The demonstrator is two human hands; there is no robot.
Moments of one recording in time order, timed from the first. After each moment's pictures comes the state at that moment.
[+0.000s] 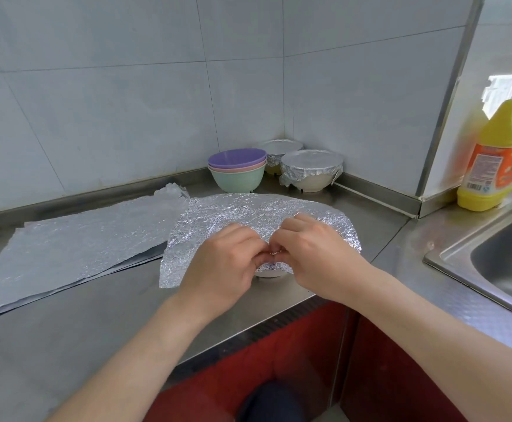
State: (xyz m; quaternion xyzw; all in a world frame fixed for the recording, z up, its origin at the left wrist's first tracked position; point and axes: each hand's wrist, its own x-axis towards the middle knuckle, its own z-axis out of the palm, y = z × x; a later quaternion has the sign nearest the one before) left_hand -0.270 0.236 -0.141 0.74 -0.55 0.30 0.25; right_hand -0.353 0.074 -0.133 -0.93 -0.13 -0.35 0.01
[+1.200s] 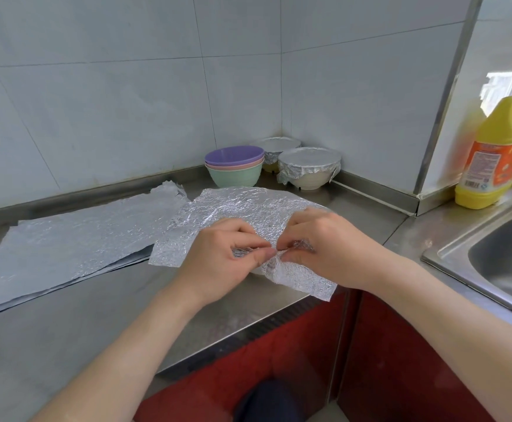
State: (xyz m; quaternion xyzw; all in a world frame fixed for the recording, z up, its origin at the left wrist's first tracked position) left_hand -0.269 0.235 -0.132 0.75 -0.49 0.13 0.42; right_hand -0.366 0.052 -0.113 -0.96 -0.12 -0.21 0.15
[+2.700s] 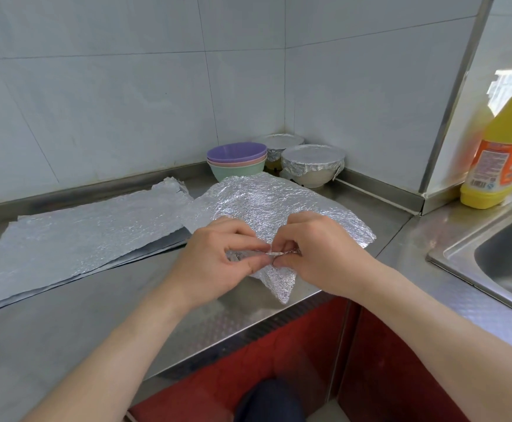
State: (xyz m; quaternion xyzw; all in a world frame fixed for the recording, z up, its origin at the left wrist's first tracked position) left_hand -0.262 0.248 -0.133 0.75 -0.51 0.13 0.41; right_hand -0.359 0.076 -0.117 -0.96 -0.08 -0.24 0.15
